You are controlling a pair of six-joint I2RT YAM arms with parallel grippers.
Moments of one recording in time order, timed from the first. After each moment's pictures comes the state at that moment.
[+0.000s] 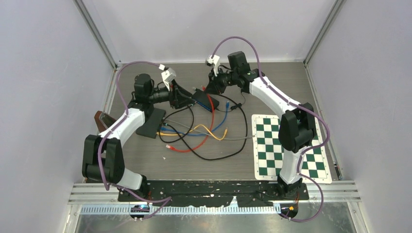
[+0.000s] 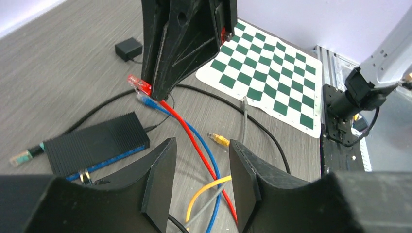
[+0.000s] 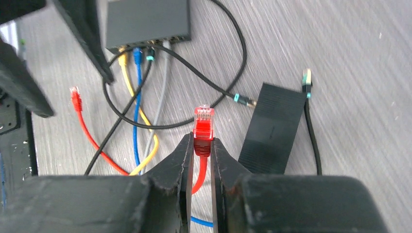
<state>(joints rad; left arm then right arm) -0.18 1.47 0.96 0.31 1.09 -0.09 0.47 1.91 1.66 -0.40 -0.71 -0.28</state>
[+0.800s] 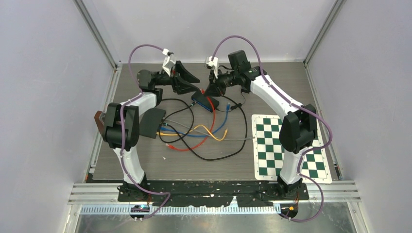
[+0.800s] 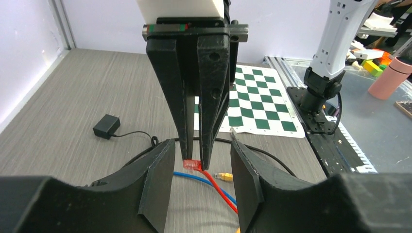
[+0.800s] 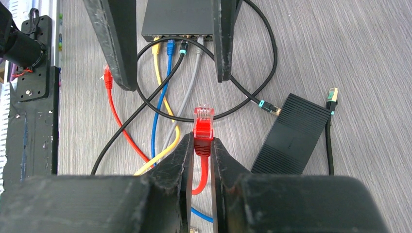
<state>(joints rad) -0.18 1.91 1.24 1.34 1.41 -0.77 0.47 1.89 1.73 -0.55 -0.86 -0.45</state>
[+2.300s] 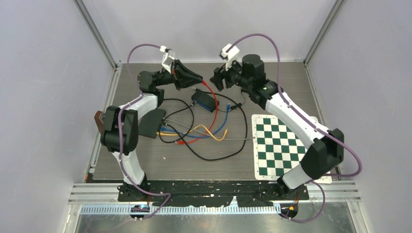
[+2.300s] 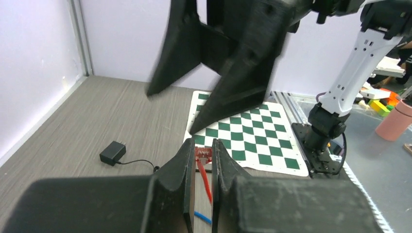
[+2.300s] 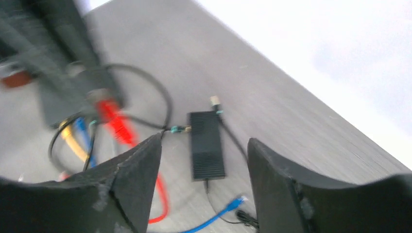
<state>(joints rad) -0.23 1.90 1.25 1.40 1.26 -0.85 0.52 1.58 1.45 -0.19 -0.35 -0.14</state>
